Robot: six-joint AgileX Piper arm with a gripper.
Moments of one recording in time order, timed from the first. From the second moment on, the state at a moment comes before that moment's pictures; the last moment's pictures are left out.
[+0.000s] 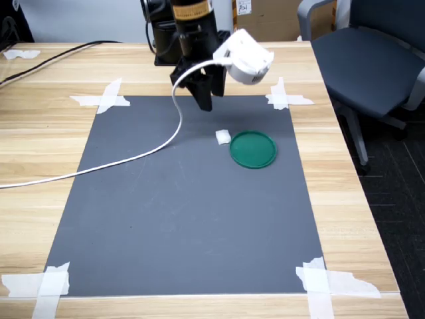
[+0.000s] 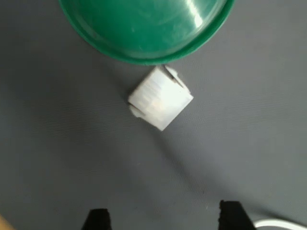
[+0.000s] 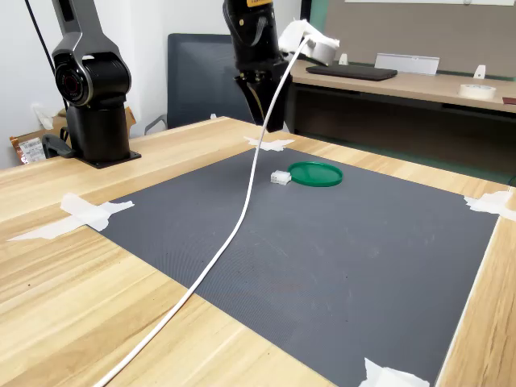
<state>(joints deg) 17.5 81.2 -49.9 6.3 48.2 -47.3</state>
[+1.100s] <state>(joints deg) 21.3 90.2 -51.9 2.7 42.3 -50.9</state>
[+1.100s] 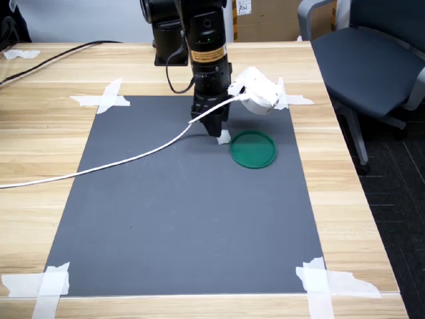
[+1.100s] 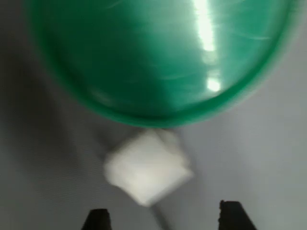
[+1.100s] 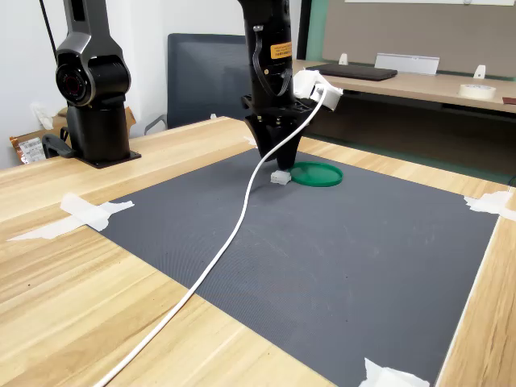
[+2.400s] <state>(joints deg) 21.4 96.5 -52.2 3.8 41.6 -50.2</state>
